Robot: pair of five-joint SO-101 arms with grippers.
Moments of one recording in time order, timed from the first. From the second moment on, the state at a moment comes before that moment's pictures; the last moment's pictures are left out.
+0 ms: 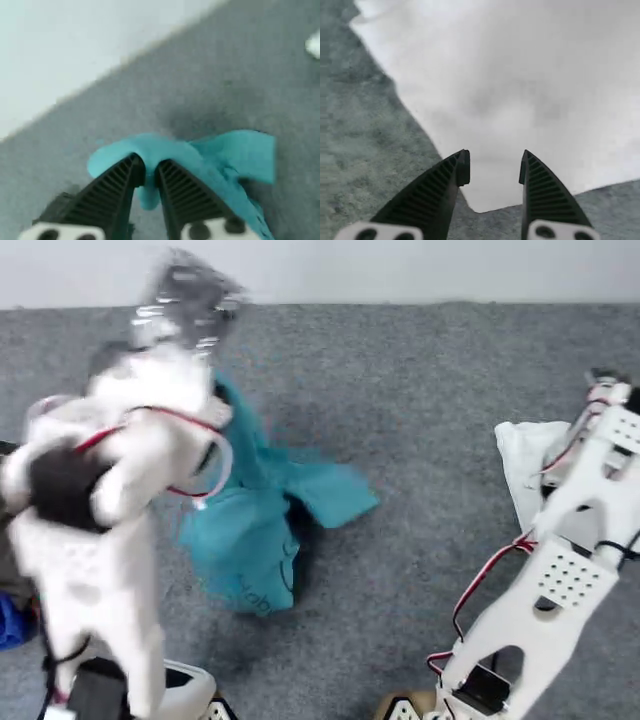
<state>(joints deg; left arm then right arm) 11.8 -16.2 -25.2 99.1 -15.9 26.9 46.7 -48.4 100.5 18.0</state>
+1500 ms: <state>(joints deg) 13.3 -19.5 -12.5 91.6 -16.0 9.9 43.4 -45.8 100.5 18.0</state>
